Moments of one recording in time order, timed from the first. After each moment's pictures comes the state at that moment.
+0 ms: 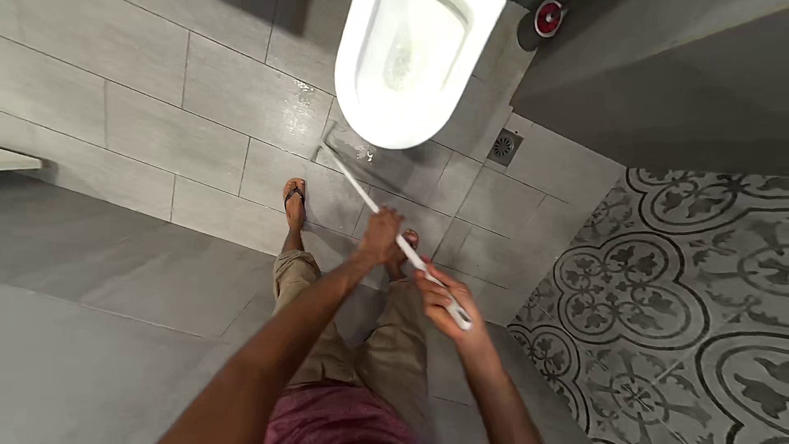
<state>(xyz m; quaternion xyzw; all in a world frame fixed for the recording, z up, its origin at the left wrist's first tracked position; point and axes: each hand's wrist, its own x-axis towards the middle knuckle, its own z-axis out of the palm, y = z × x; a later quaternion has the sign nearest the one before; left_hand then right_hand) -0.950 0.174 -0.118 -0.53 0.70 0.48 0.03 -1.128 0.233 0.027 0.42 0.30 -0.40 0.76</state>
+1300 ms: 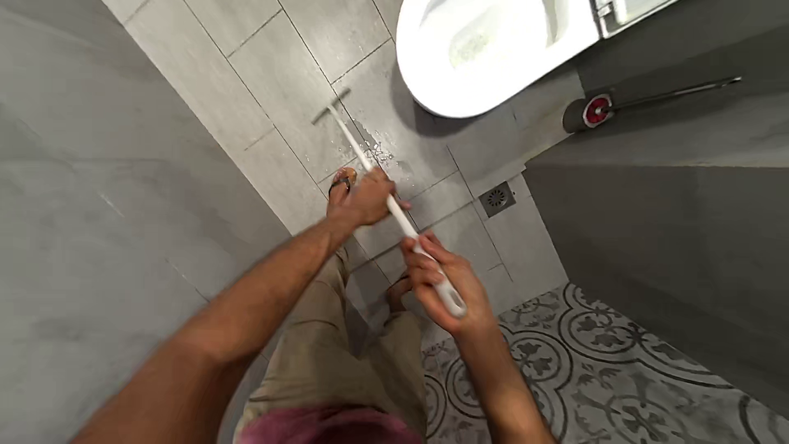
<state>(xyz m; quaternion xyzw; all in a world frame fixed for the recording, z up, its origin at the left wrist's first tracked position) -1.041 0.236 -0.138 -0.67 0.59 0.43 -0.08 -1.246 0.215 0.027 0.19 0.44 -0.16 0.86</state>
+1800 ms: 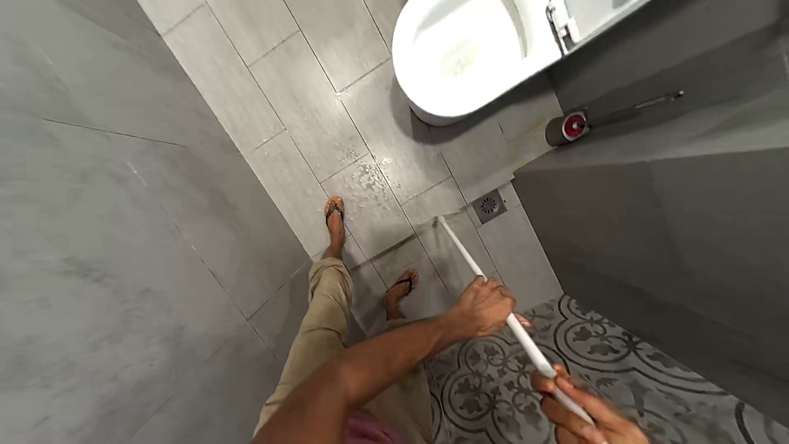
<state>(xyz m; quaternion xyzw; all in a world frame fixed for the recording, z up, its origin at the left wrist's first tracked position) -1.372 0.280 -0.033 -0.55 0.66 0.49 -0.12 -1.510 0.261 0.169 0.02 0.59 -0.08 0.80</state>
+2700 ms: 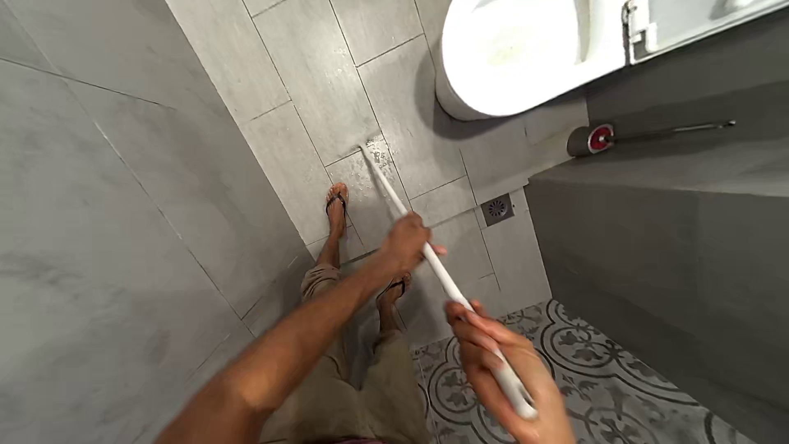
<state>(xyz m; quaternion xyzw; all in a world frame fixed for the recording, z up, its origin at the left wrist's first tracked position) -1.146 0.336 -0.112 -0.68 0.54 0.46 -0.16 -1.318 0.296 0.091 0.18 0.48 -0.13 0.85</state>
